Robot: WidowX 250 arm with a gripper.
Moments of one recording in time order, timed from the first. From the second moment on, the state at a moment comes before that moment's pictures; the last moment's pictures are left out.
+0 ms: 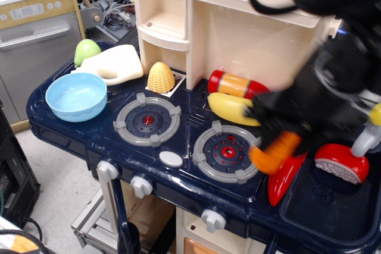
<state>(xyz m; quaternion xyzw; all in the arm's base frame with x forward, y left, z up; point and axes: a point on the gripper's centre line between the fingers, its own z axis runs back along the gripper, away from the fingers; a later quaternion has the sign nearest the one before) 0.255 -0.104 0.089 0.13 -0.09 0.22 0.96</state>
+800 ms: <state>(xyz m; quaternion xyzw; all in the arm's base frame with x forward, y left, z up) 0.242 0.089 0.098 0.16 -0.10 0.15 0.97</state>
